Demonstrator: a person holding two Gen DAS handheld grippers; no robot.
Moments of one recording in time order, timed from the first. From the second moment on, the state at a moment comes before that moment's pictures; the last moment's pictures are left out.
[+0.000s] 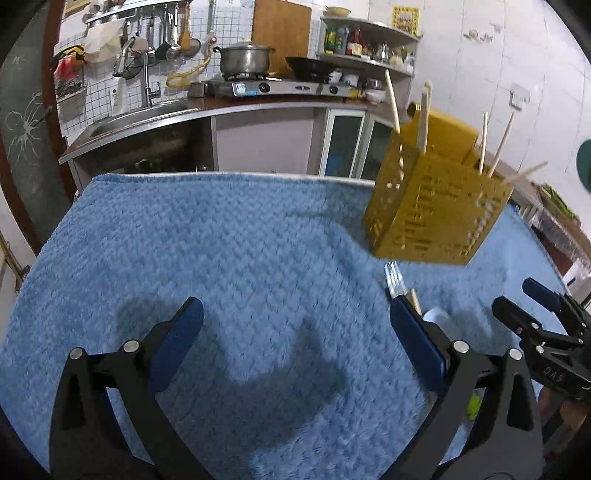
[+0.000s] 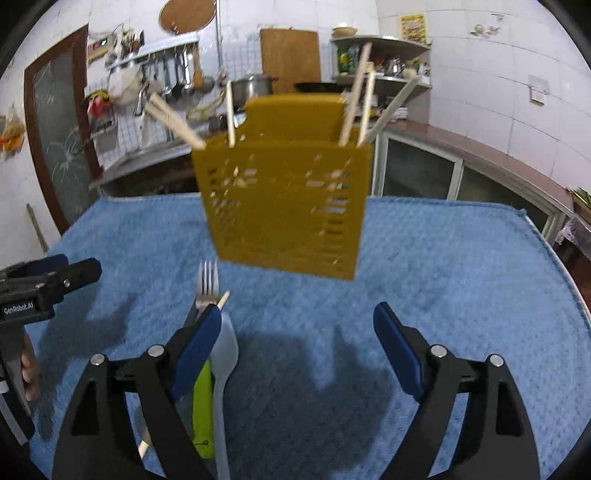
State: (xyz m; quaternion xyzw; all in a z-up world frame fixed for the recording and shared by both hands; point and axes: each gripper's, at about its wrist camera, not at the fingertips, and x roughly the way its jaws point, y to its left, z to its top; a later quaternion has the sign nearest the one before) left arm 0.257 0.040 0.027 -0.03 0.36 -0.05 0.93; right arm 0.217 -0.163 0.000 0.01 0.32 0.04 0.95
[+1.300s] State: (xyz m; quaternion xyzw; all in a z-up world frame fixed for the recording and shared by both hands) left arm 0.272 -0.017 -0.003 -0.02 0.45 -0.13 0.88; right arm 0.248 -0.196 -0.020 0.03 0.39 0.07 0.92
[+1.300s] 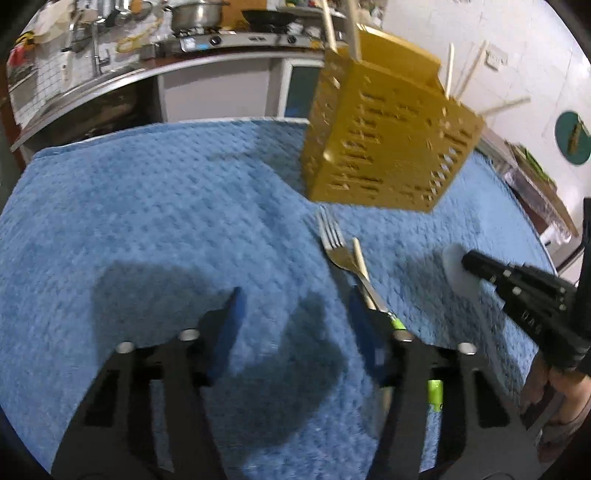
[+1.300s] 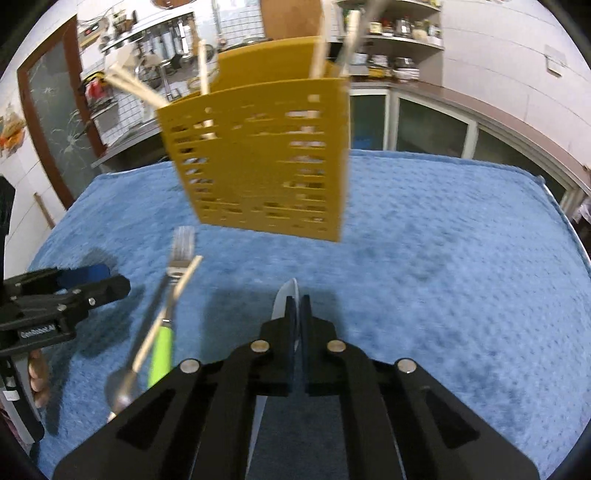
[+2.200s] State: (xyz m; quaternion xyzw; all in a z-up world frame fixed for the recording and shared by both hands) left arm 0.317 -0.067 -0.016 0.02 0.52 -0.14 0.84; right arm 0.251 -0.235 -0.030 0.07 0.43 0.06 0.90
